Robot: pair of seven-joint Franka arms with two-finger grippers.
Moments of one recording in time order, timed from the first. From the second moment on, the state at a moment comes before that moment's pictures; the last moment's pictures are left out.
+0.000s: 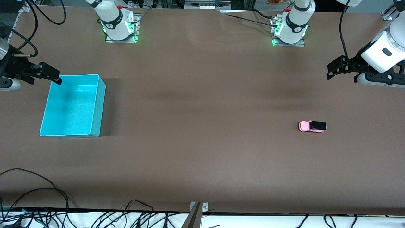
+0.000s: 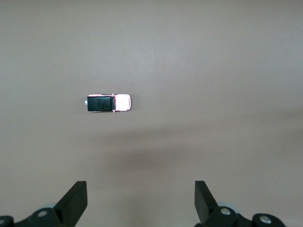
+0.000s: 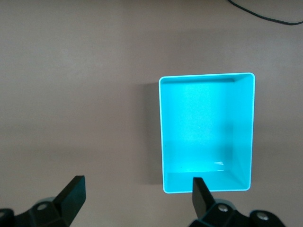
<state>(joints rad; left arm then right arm) 0.07 0.00 -0.15 -1.62 -0.04 1.57 -0.01 -0.08 0.05 0.11 -1.56 0.00 1.60 0.04</state>
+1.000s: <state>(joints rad) 0.07 0.00 -0.15 -1.62 -0.04 1.57 0.00 -0.08 0.05 0.11 -1.56 0.00 1.60 0.04</state>
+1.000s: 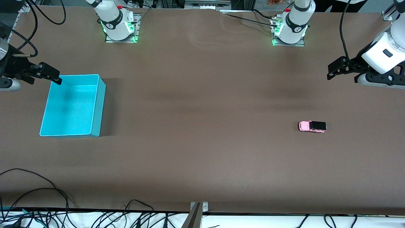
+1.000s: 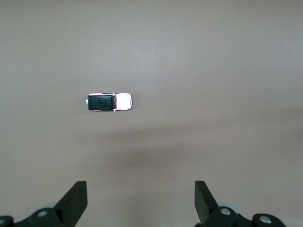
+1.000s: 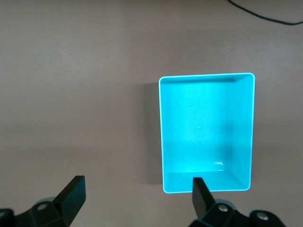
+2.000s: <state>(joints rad) 0.09 0.04 -0.13 -1.60 -0.04 1.56 0.01 -0.08 0.05 0.10 -1.56 0.00 1.60 0.04</state>
